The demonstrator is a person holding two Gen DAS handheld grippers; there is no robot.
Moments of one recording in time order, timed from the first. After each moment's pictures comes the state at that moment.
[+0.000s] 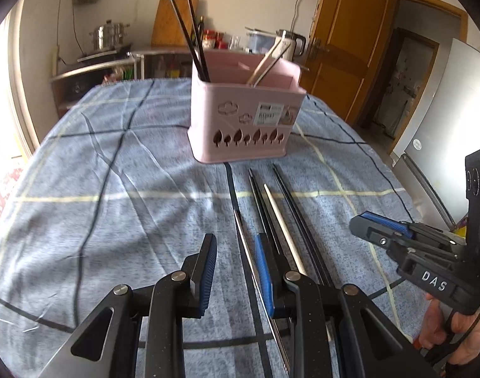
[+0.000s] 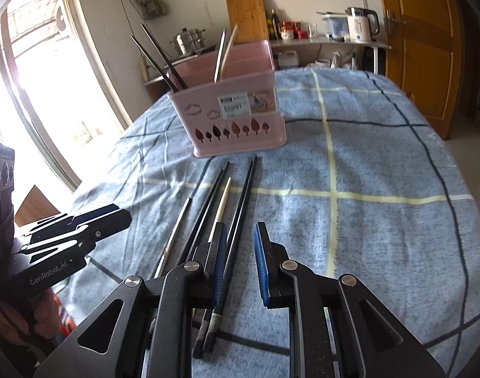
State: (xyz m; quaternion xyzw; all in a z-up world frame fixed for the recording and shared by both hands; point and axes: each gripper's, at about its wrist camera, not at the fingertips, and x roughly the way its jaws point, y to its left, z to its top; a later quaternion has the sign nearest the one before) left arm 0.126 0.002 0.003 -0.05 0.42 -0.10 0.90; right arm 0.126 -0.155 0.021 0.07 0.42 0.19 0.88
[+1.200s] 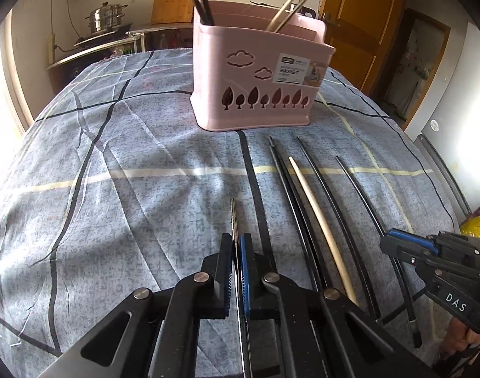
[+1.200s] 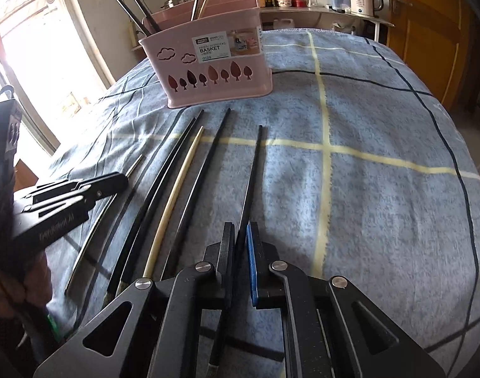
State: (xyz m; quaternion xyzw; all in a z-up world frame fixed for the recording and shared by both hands) left arm 0.158 -0.001 -0.040 -0.03 0.47 -0.09 0.88; right arm 0.133 -0.159 -0.019 0.03 0.49 0.18 0.86
